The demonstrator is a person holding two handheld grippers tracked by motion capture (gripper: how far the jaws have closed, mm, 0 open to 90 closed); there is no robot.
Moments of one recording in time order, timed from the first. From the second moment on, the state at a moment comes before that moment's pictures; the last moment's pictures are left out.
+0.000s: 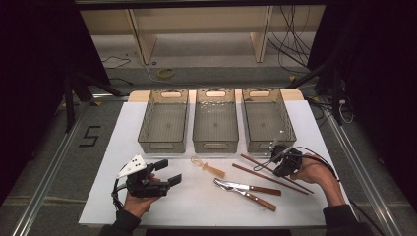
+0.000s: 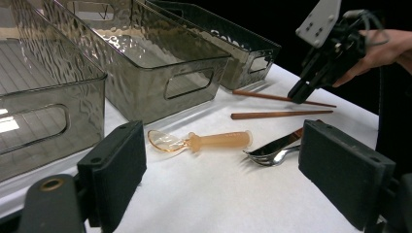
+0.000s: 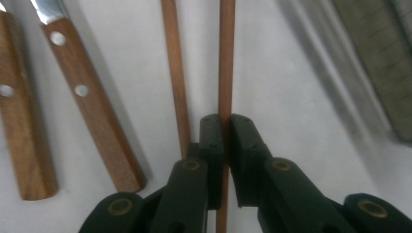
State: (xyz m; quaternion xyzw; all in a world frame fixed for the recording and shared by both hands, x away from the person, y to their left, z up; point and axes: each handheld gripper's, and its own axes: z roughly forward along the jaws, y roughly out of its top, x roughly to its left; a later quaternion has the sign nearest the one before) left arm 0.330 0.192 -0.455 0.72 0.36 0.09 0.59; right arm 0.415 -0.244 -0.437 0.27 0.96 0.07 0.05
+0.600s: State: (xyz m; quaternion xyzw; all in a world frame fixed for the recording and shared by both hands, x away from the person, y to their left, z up) left arm 0.337 0.180 -0.445 0.74 0.35 0.06 0.57; right arm 0.388 -0.193 -0.395 0.16 0.97 0.15 0.12
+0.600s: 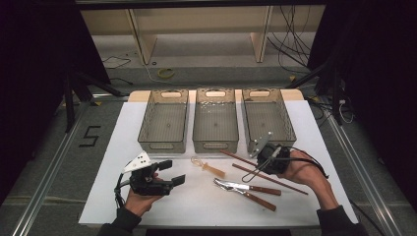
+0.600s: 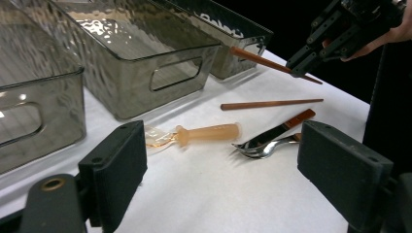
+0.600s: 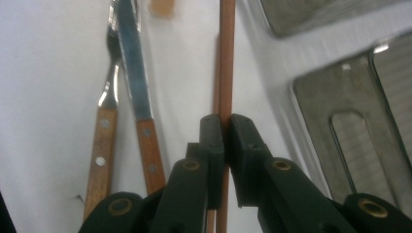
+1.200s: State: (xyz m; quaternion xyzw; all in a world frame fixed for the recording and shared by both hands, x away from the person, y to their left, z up) left arm 0.355 0.143 -0.417 0.83 0.28 0.05 0.48; right arm 0.374 -0.157 -0.396 0.08 0.98 0.13 0.12
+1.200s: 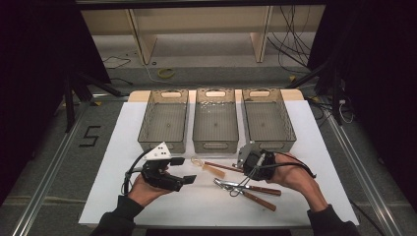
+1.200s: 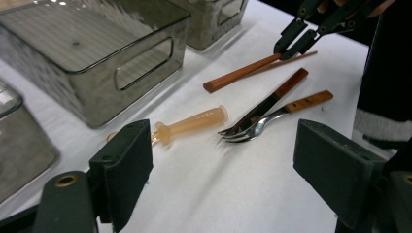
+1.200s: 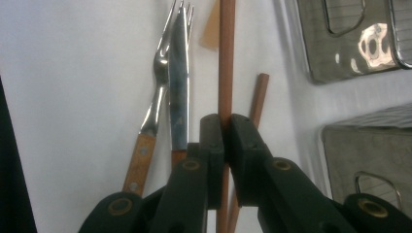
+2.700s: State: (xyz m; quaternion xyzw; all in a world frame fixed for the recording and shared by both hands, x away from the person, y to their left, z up) left arm 0.364 0.086 -0.423 0.92 0.14 0.03 0.37; right arm 0.353 -0.130 -0.397 0.01 0.99 0.11 0.11
